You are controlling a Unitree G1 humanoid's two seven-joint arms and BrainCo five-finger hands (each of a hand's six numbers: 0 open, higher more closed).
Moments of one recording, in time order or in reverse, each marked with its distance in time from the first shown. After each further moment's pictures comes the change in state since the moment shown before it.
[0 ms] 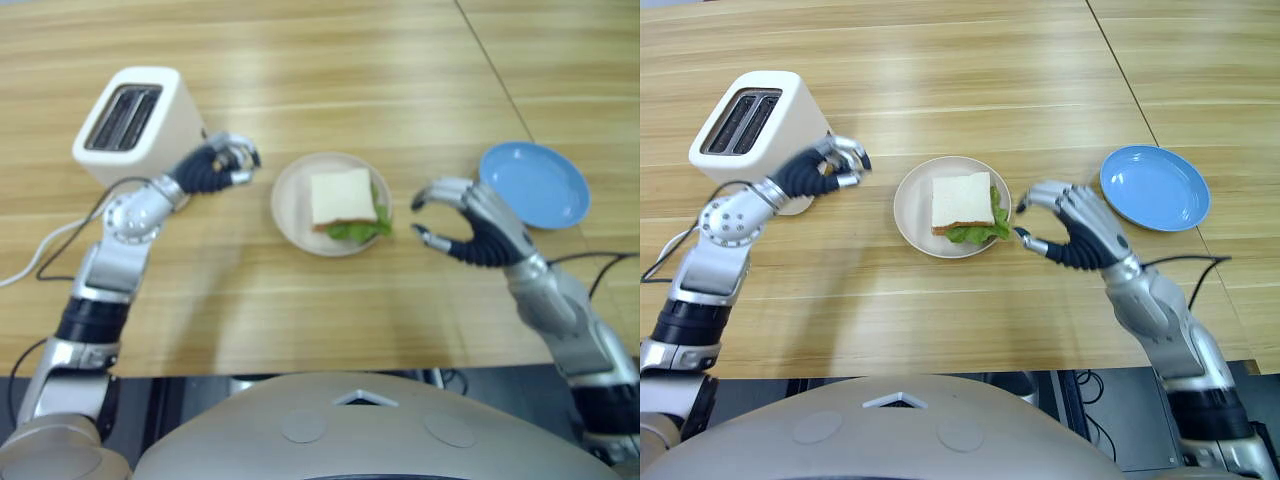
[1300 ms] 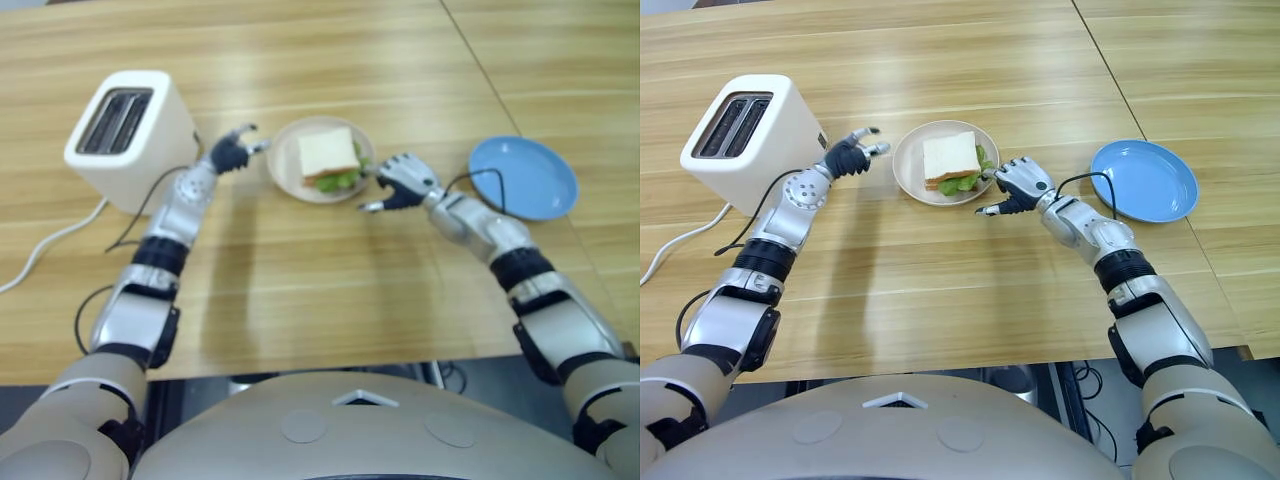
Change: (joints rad) left arm -0.411 -0.258 0.014 0.750 0.193 0.013 0.362; right arm -0.797 0.103 0.456 0.899 -0.516 0.134 -0.288
